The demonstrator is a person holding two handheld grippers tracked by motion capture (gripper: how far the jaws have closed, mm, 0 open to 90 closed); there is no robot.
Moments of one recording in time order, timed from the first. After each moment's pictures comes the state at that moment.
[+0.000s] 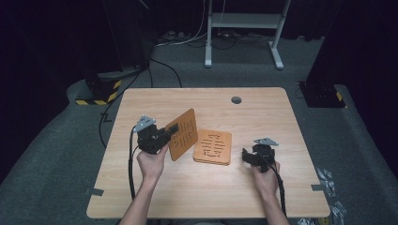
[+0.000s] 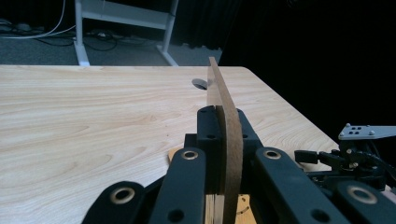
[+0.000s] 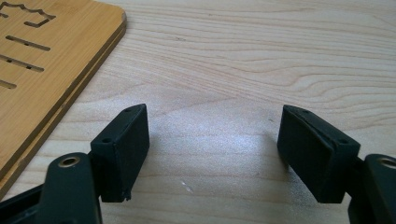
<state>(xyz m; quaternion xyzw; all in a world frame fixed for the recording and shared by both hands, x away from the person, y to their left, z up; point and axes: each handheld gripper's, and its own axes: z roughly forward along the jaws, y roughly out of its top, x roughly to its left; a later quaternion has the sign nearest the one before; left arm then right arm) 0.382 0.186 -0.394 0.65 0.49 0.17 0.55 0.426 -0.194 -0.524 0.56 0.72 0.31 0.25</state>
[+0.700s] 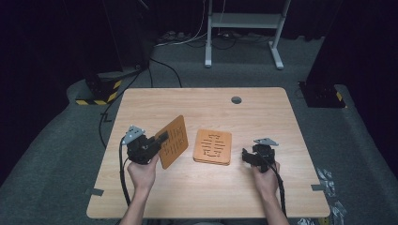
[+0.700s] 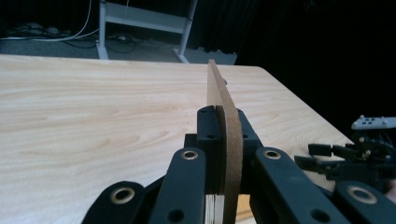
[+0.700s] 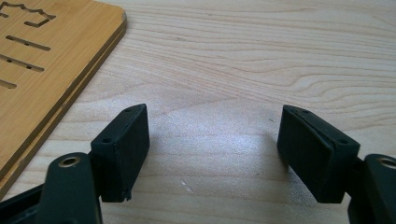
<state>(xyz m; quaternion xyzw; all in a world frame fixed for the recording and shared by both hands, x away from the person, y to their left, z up) 0.350 0.206 -0.403 0.64 0.51 0.20 0.54 0.426 -0.194 -0.524 0.56 0.72 0.31 0.25</state>
